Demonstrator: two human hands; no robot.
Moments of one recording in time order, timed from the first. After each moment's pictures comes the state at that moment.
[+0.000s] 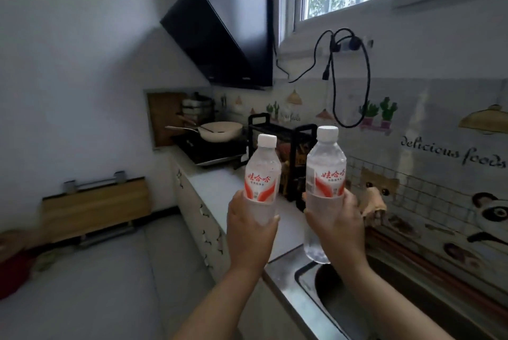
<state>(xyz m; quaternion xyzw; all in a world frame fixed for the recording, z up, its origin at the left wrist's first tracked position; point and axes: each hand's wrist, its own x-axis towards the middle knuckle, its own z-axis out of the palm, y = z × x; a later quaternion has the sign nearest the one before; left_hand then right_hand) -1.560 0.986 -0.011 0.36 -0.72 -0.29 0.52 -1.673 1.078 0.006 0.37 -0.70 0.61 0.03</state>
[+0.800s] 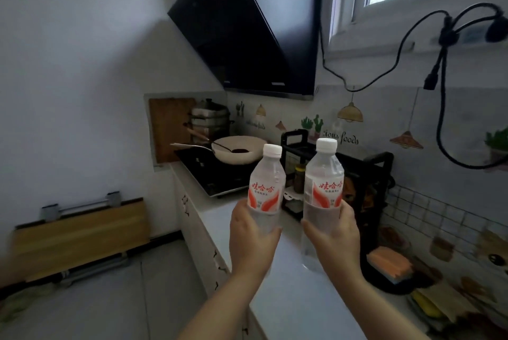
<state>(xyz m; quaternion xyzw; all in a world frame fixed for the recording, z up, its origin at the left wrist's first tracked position) -1.628 0.629 -0.017 0.36 -0.71 -0.34 0.50 -1.731 0.715 -0.004 0.35 -0.68 0.64 -0.01</state>
